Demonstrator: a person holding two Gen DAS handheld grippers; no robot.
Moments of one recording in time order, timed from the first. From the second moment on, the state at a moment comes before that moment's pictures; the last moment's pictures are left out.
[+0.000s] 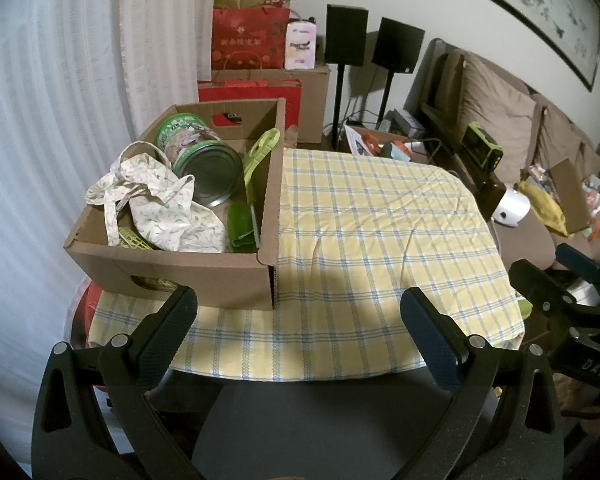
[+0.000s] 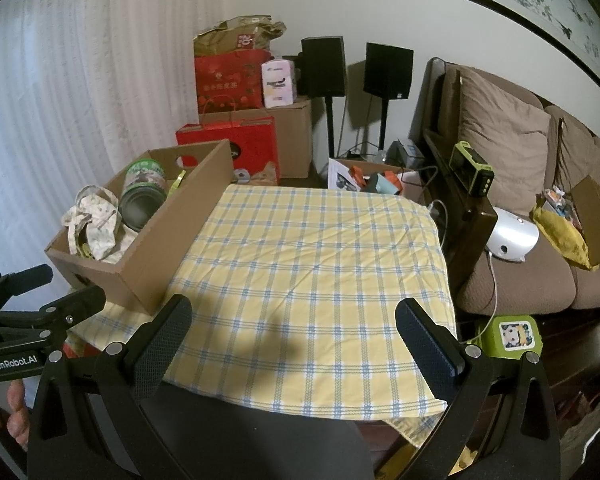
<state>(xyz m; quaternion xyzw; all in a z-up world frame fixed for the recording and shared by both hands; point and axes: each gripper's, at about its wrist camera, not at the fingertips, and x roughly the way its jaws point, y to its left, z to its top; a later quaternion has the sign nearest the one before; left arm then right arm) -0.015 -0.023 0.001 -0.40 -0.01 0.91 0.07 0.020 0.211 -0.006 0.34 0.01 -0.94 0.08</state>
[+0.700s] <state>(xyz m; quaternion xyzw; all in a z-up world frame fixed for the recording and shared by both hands) -0.014 -0.021 0.002 -0.40 -0.01 0.91 0.07 0.019 0.213 -0.007 0.34 0.01 -0.94 0.08</state>
